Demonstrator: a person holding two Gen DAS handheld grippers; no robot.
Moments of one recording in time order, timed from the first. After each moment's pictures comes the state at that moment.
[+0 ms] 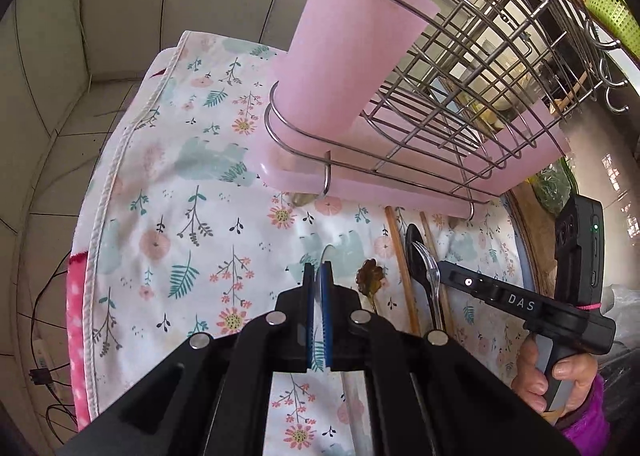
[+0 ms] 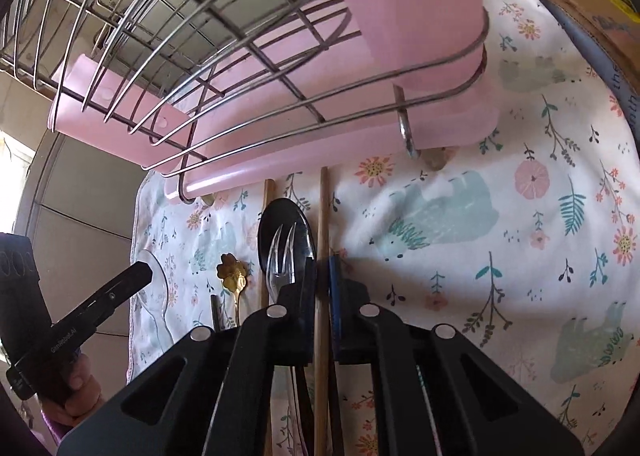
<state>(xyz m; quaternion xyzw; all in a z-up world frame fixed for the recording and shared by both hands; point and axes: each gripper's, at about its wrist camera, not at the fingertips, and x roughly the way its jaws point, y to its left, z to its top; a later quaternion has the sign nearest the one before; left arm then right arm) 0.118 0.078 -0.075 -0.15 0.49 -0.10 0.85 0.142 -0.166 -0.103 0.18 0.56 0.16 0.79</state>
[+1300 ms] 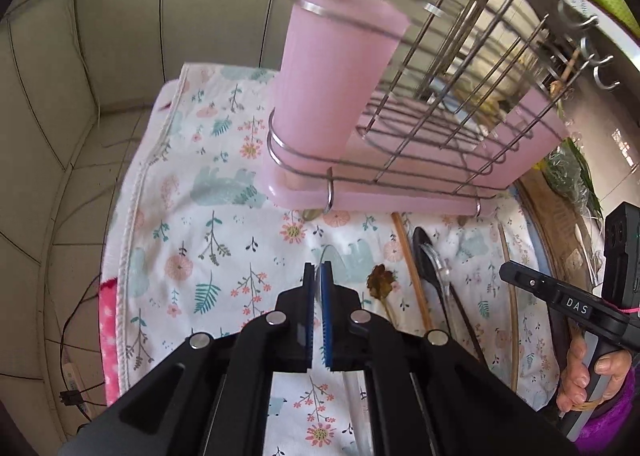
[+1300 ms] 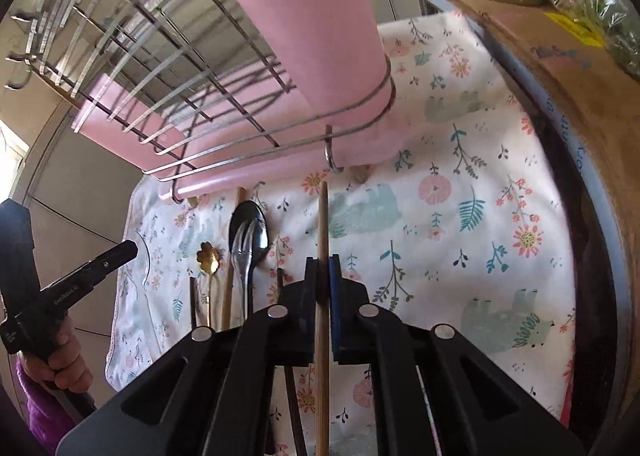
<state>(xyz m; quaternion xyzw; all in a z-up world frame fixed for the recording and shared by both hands) 0.108 0.067 -0.052 -0.09 0.46 -0.08 0.88 0.105 -0.214 -0.066 0.15 0.50 0.15 0.84</state>
